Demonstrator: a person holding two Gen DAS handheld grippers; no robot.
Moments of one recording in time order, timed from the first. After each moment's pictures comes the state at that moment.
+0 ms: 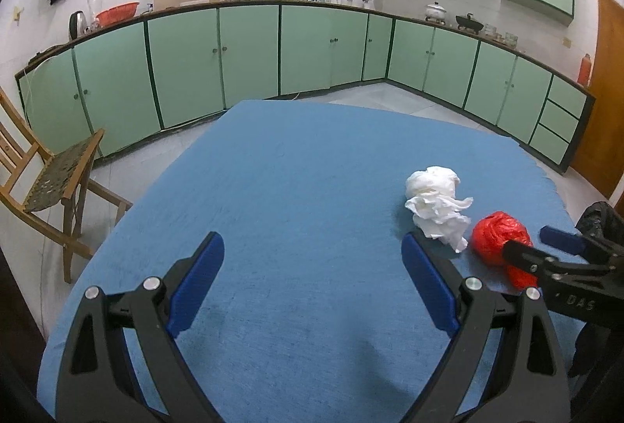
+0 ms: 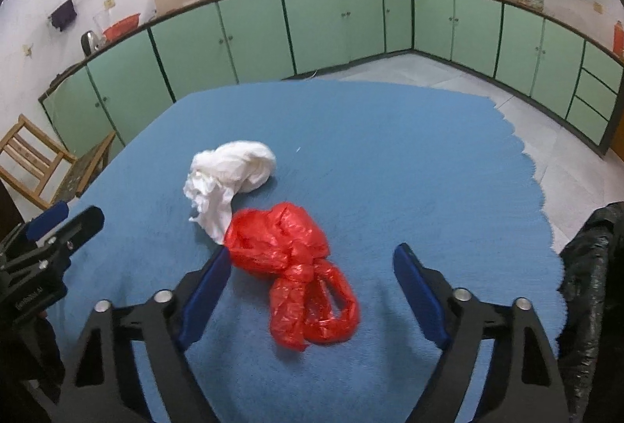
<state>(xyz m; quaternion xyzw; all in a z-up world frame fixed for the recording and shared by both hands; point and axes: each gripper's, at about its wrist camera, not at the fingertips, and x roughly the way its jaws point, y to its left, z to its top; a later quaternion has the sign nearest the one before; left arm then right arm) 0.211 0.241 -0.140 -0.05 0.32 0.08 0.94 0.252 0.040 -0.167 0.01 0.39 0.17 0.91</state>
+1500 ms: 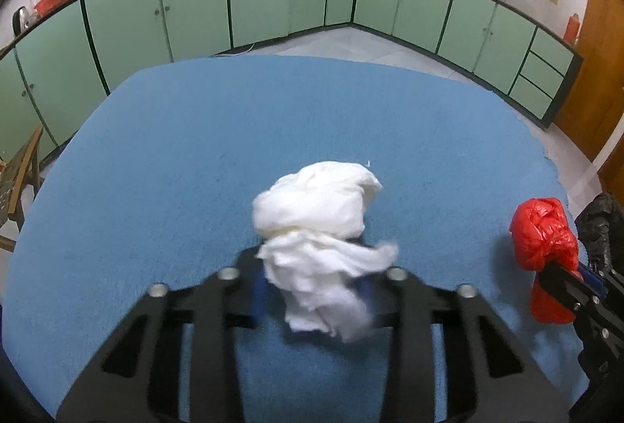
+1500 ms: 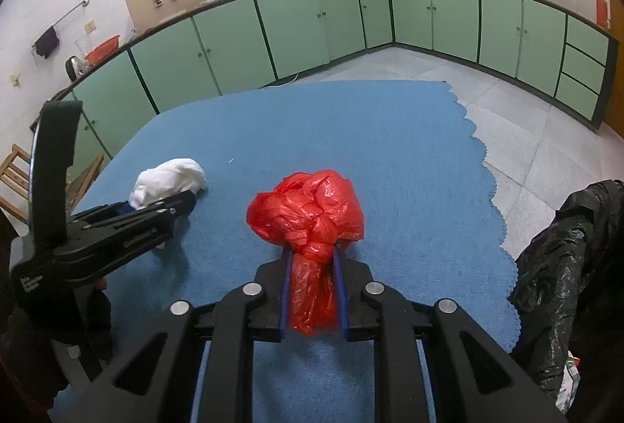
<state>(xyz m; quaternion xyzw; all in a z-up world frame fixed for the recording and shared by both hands) 0.327 0.169 -0.178 -0.04 0.41 0.02 0.91 0.267 -0.025 -0.162 0.05 0.39 0.14 0.91</state>
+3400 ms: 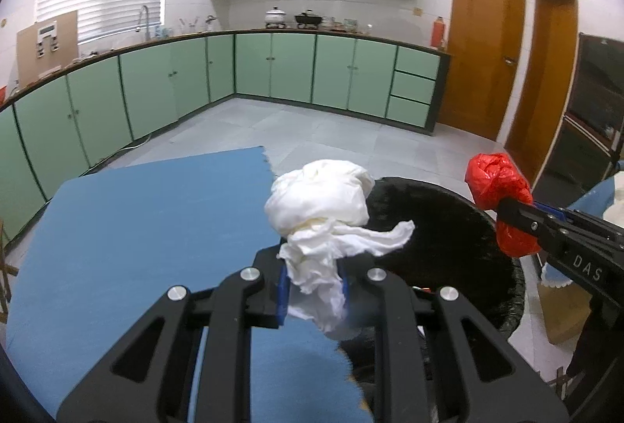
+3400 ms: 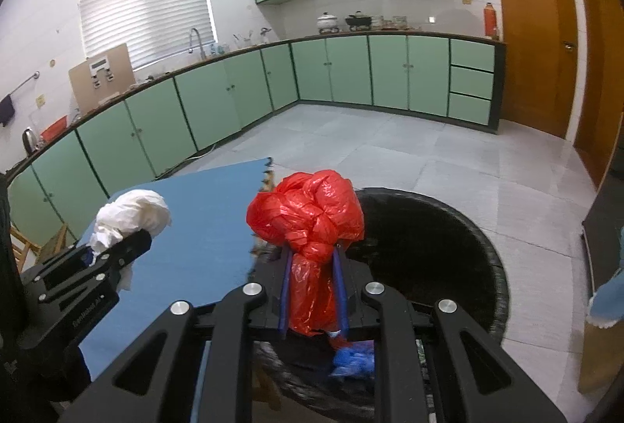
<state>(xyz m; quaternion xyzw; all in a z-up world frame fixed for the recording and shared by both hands) 0.137 -0.051 -0.062 0.02 0.29 -0.17 0.94 0.079 -0.225 -0.040 0.09 0.30 -0.02 0.95</state>
